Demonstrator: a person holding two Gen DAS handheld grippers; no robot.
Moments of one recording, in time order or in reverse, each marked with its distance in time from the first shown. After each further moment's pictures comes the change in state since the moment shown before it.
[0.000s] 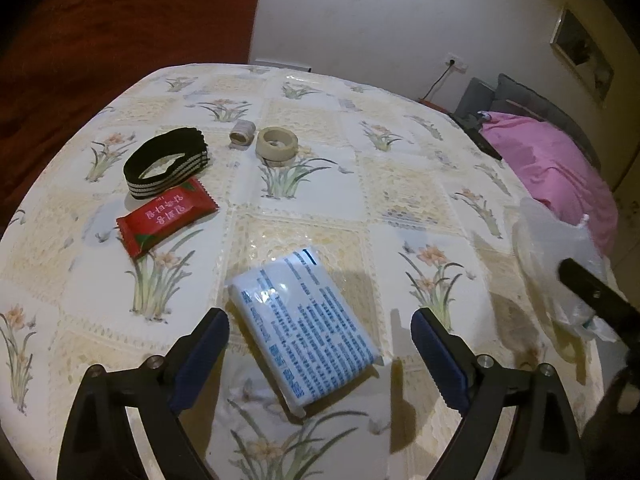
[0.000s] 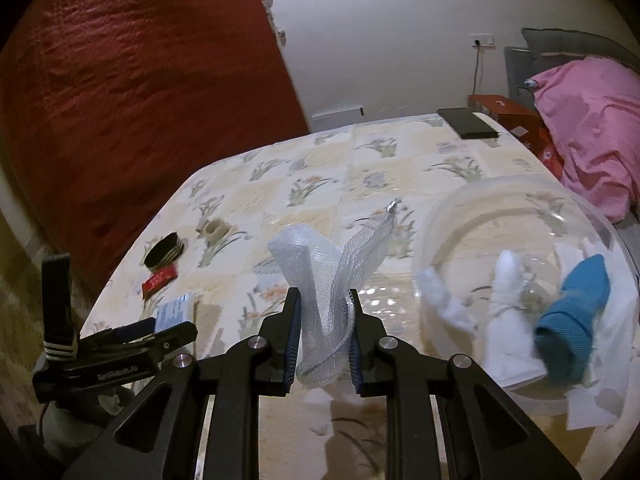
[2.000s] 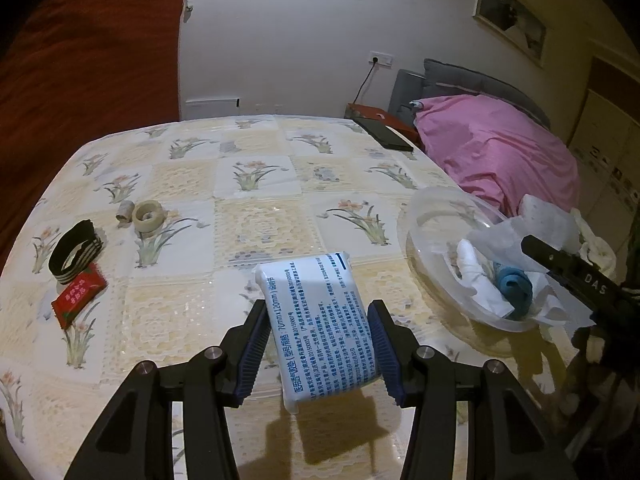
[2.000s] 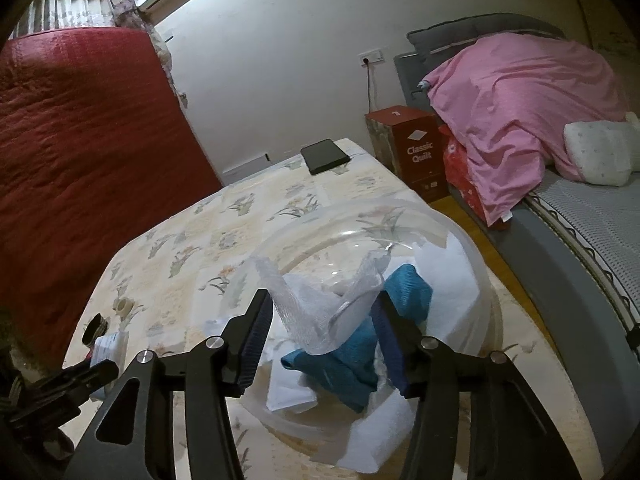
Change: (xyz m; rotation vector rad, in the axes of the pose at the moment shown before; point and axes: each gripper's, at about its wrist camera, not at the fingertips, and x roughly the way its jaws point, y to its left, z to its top) left arm -0.027 -0.111 0.007 0.221 -0.070 -0.124; right arm -0.060 -0.128 0.001 0.243 -0.155 -0.228
